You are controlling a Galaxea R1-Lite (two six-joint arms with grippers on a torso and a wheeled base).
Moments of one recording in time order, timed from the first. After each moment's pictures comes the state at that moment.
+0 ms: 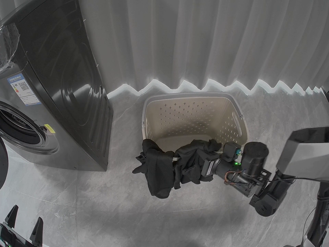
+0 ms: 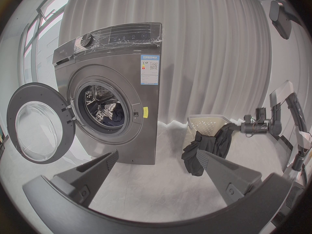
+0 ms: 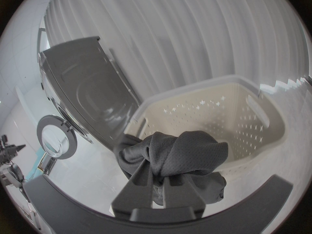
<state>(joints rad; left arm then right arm) 0.00 0.02 -0.02 0.00 0.01 -0.05 0.60 2.18 -0.58 -1.52 -0.06 0.26</state>
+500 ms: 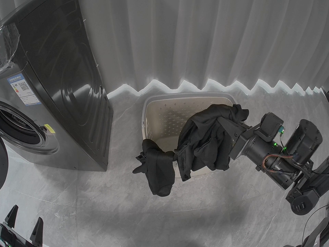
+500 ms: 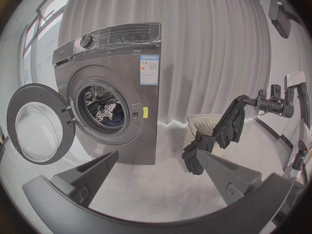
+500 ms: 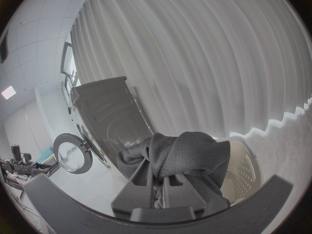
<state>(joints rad) 0.00 0.02 -0.02 0.00 0.01 -0.04 0.64 1.75 -0.46 -1.50 -0.02 0.16</state>
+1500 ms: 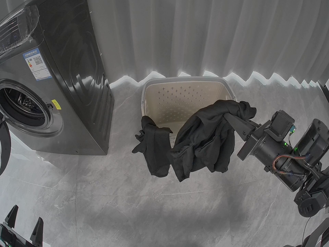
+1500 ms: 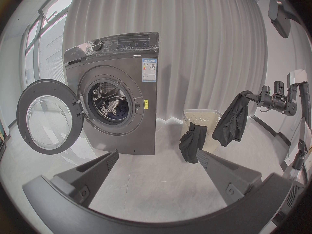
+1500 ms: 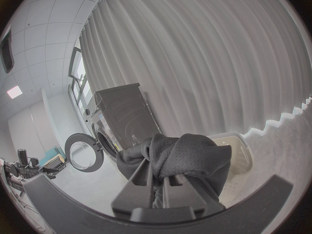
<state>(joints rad) 0.00 0.02 -0.02 0.00 0.01 -0.04 0.66 1.67 -0.43 -1.50 -0.01 0.16</state>
